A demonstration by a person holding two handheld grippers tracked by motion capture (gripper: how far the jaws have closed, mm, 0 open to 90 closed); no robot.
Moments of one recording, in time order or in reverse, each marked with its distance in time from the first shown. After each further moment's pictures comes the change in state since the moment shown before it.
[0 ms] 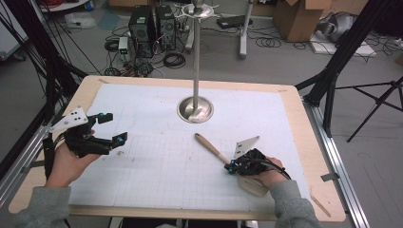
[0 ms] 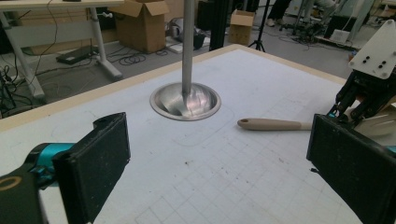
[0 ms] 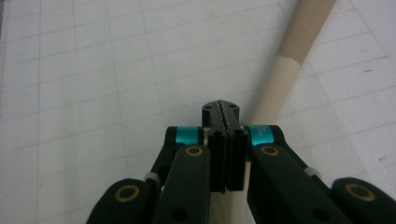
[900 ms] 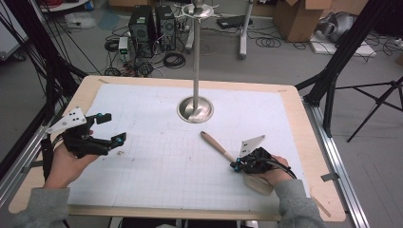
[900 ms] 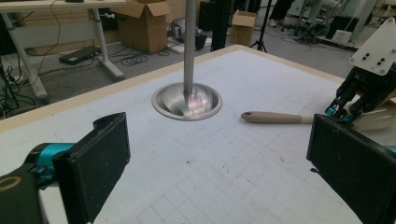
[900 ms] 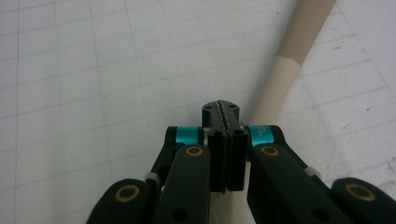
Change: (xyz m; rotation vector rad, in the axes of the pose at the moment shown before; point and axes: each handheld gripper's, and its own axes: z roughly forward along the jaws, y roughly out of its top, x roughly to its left) left arm 0.000 0.000 -0.003 -0.004 0.006 -0.002; right arm -0.008 -0.010 -0.010 0.017 -0.033 -0.016
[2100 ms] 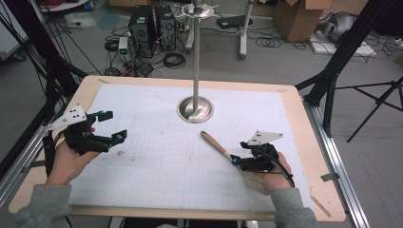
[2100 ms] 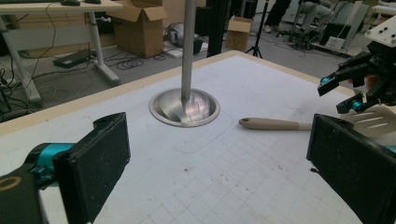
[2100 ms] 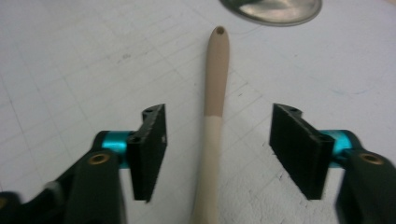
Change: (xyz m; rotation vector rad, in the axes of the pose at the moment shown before) left arm 0.006 0.003 0.005 -0.026 -0.021 -0.018; right arm 0.018 0.015 -0.034 -0.232 -0.297 0.303
